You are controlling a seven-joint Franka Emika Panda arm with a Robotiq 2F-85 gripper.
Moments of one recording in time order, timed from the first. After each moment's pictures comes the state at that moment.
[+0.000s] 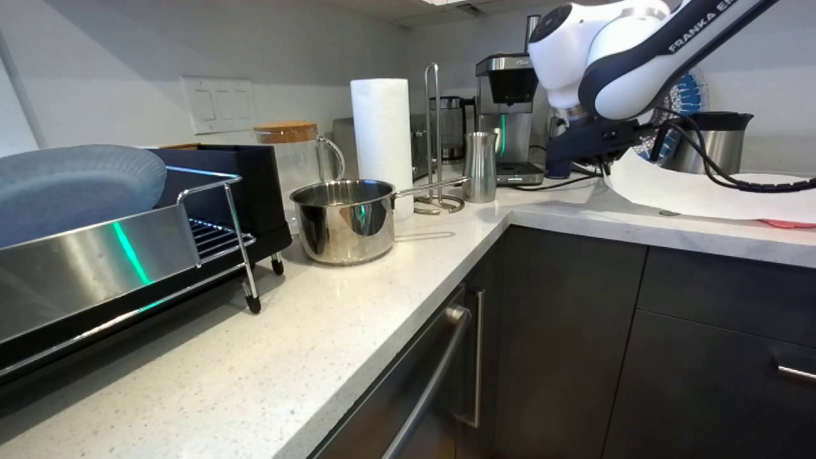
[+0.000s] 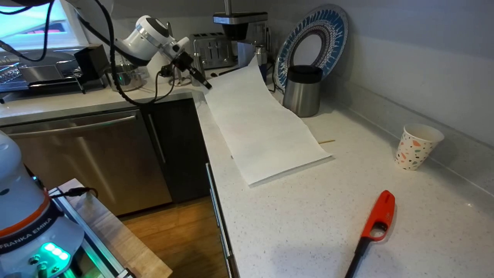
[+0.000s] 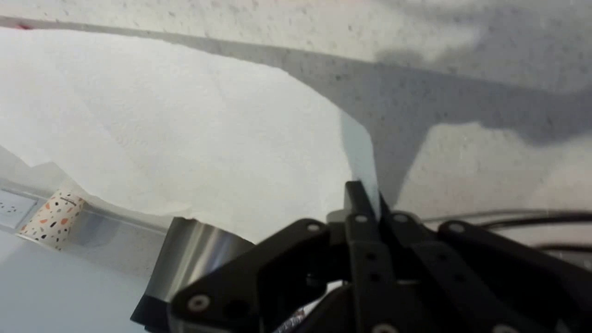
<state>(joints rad) 0.25 0.37 0.06 -1.78 -0.95 2.11 1.47</state>
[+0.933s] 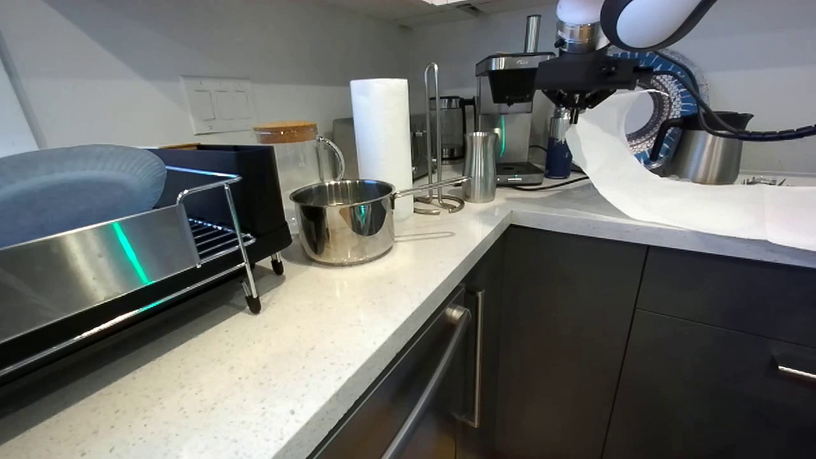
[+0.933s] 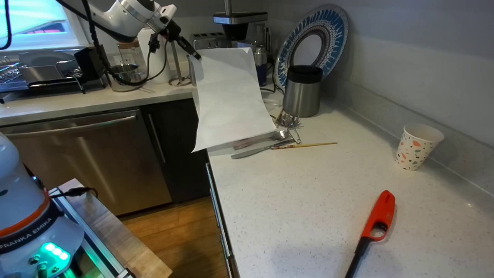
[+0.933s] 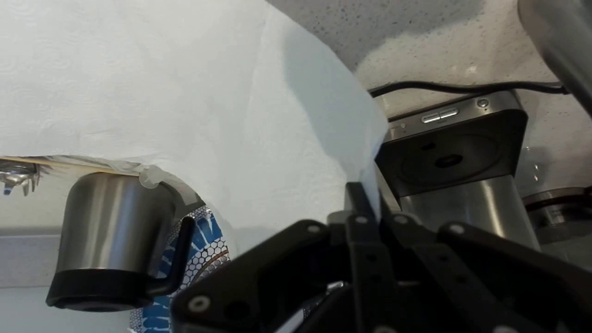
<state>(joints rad) 0.21 0.18 0.10 -1.84 -0.84 2.40 1.43</state>
